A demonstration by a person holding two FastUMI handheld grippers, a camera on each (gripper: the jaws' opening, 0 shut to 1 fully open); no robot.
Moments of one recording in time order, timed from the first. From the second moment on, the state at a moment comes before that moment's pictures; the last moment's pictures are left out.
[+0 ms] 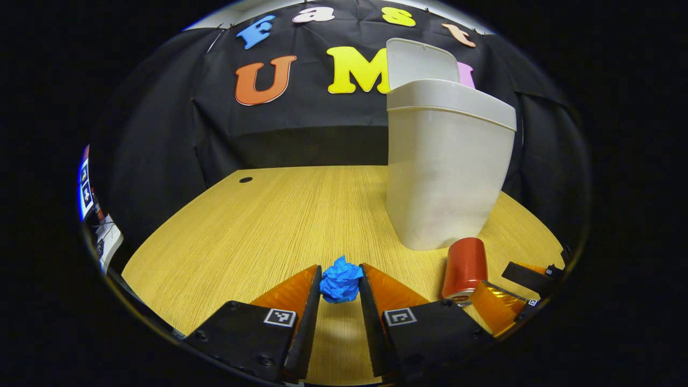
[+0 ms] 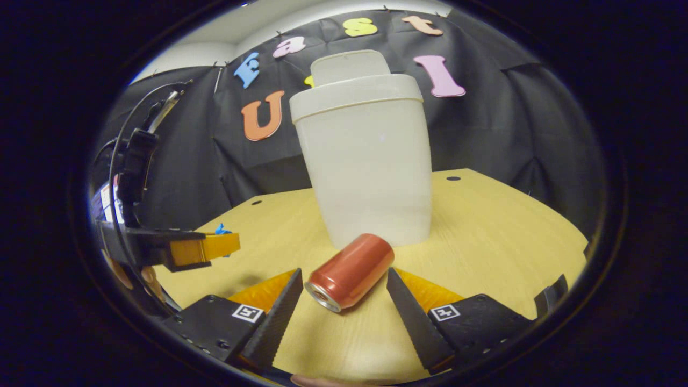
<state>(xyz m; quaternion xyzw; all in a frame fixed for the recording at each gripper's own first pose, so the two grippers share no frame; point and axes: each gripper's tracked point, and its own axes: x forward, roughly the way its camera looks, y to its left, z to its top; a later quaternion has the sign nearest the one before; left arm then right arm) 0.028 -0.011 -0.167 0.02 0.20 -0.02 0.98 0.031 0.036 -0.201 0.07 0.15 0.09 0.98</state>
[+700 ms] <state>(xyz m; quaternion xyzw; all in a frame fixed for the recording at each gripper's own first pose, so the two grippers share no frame) 0.025 -0.013 -0.170 0.01 0.21 -0.02 0.98 0.078 0.017 -0.219 0.07 0.18 -0.01 0.98</state>
